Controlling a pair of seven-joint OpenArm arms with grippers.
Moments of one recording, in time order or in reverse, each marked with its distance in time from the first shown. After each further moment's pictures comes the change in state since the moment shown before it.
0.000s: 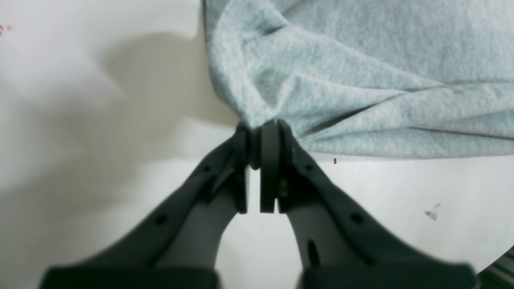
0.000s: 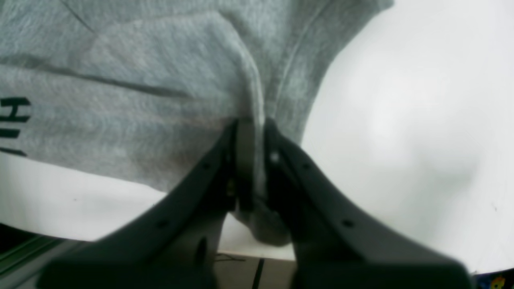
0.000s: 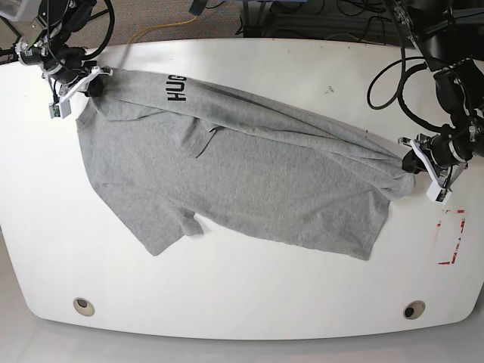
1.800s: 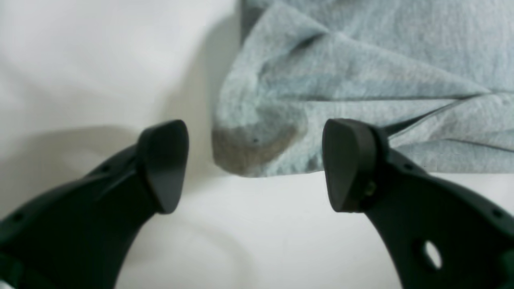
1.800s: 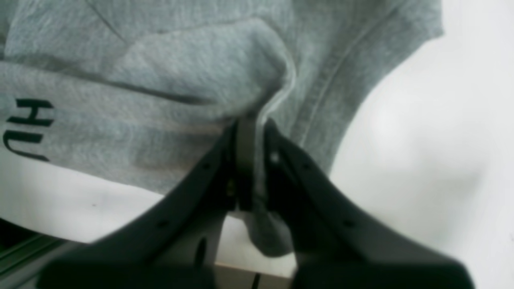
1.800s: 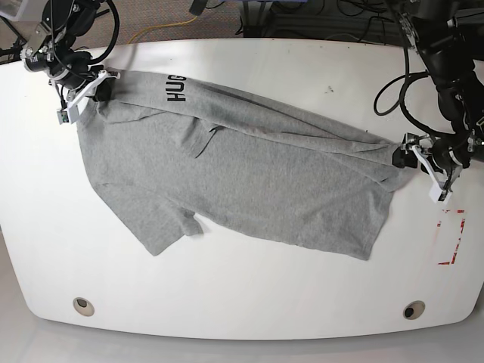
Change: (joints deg) left arm -4.5 -1.5 1.0 -12.9 5.8 0.0 -5.0; right arm 0.9 -0.2 -3.0 -0.1 0.0 0.0 0.0
